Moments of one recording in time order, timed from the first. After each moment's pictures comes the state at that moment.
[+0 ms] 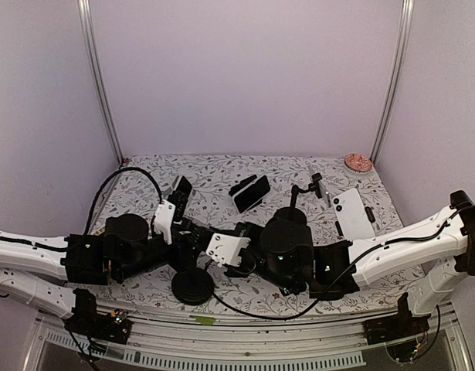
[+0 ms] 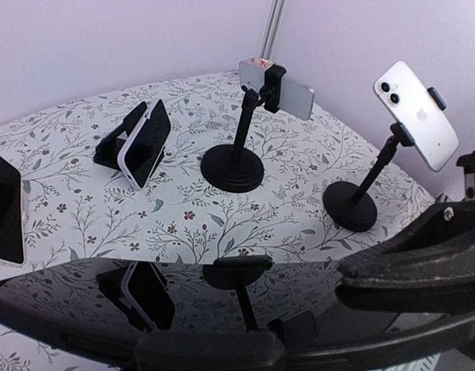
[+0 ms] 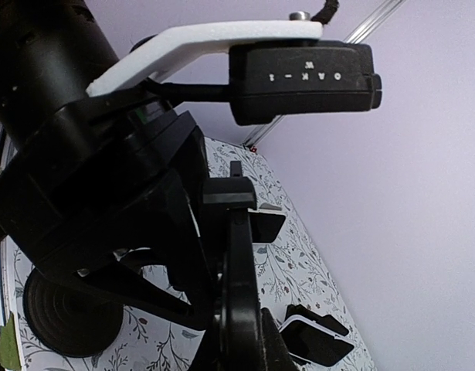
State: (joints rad) left arm -1.27 1.01 0.61 0.04 -0.48 -0.40; right arm 1.44 1.61 1.03 0.39 0.55 -0.59
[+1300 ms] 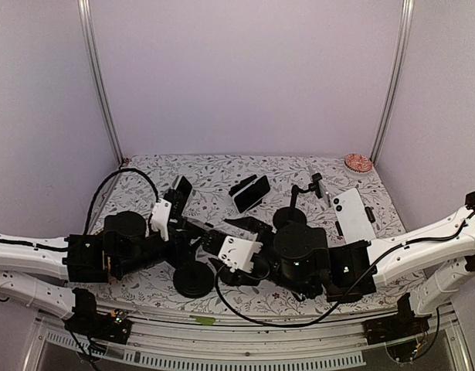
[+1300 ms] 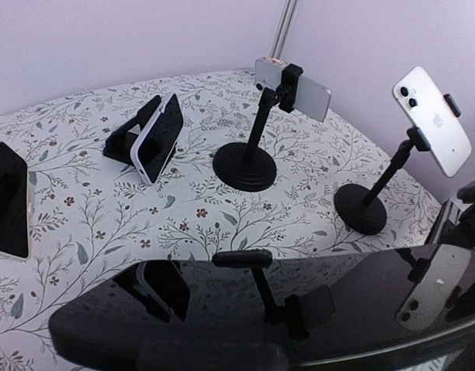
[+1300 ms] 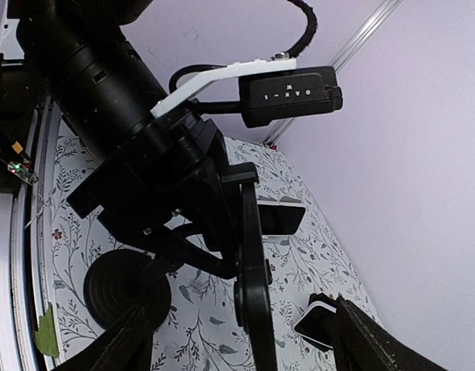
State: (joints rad) left arm -1.20 0.99 0.57 0.07 -0.43 -0.42; right arm 1.48 1.51 0.99 0.28 0.55 -0.48
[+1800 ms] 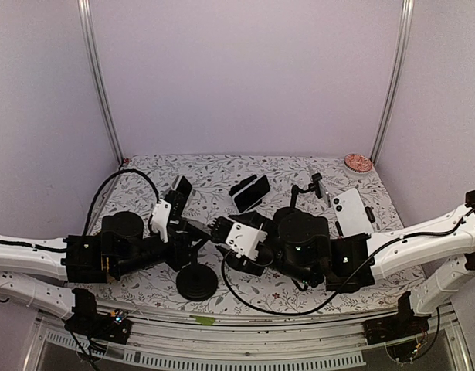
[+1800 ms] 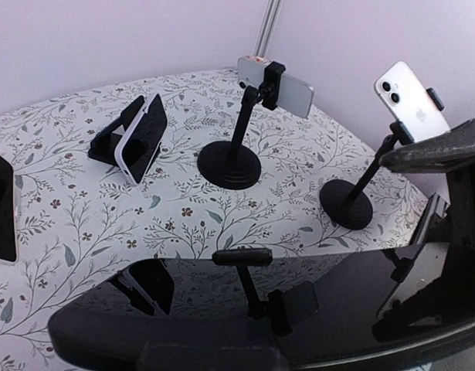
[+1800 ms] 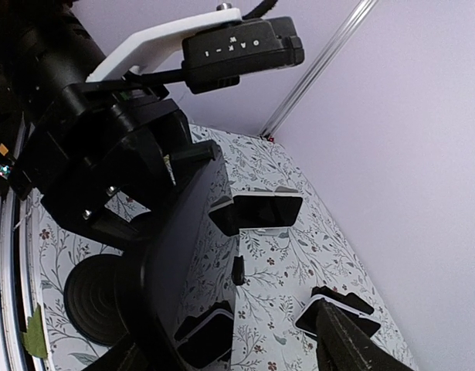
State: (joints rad) left arm -1.20 0.97 0.56 0.09 -0.38 -0.40; right arm 1.40 1.49 0.96 0.30 0.48 -0.44
